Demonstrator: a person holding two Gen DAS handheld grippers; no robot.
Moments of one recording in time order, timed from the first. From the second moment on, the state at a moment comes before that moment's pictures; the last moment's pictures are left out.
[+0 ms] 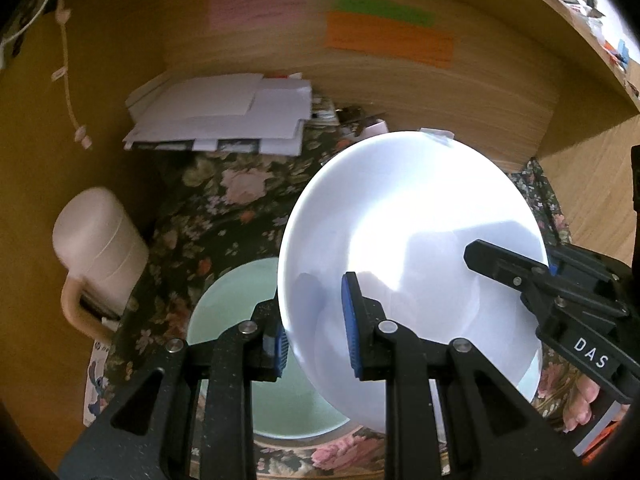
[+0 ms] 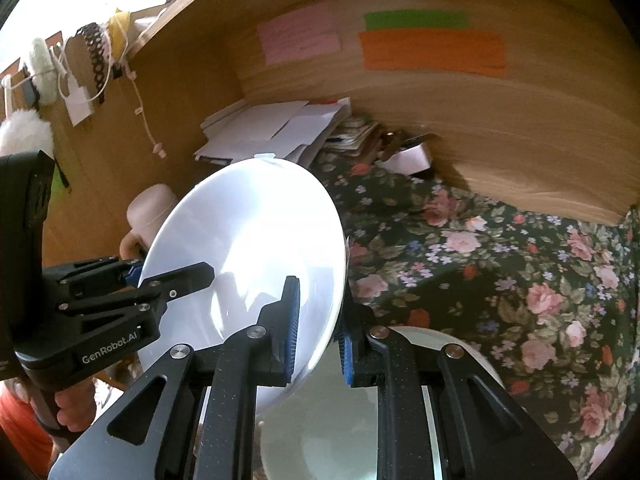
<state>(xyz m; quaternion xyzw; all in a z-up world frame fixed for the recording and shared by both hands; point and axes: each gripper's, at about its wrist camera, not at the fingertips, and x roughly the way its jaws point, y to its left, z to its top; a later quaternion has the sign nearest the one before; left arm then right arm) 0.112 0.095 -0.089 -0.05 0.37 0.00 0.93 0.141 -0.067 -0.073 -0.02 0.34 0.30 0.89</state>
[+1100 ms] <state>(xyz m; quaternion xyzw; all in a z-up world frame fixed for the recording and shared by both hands) 0.110 0.152 -0.142 -0.08 0.41 0.04 0.91 0.163 -0.010 -0.124 -0.05 0.41 0.33 0.85</state>
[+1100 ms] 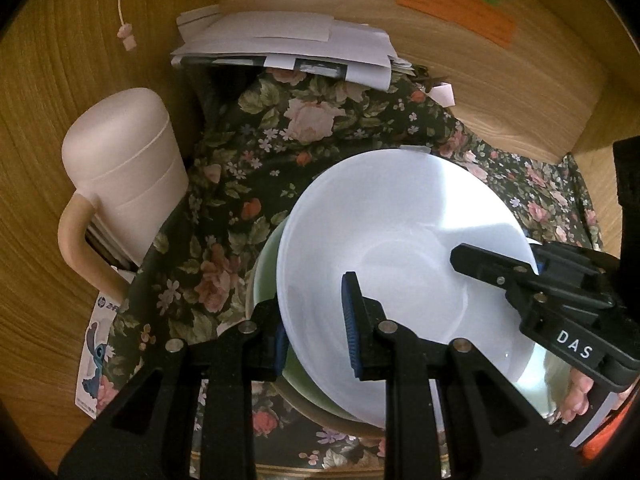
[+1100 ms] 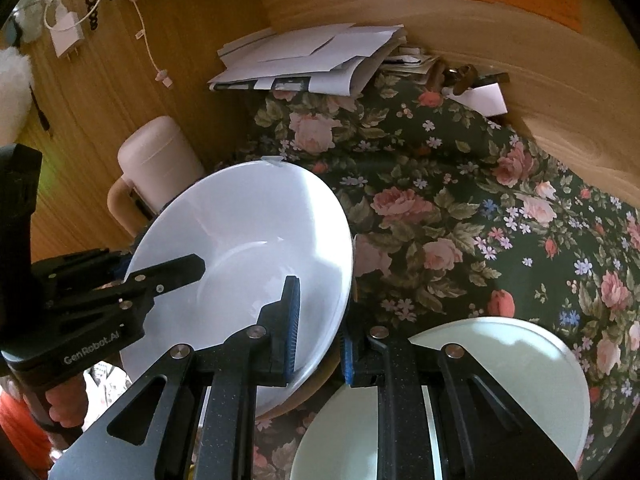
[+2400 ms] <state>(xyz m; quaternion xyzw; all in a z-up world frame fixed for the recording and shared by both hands) 0.120 0.168 -0.115 -0.08 0.41 0.06 0.91 0.158 -0.022 -0.111 -0.07 0.38 0.33 0.86</state>
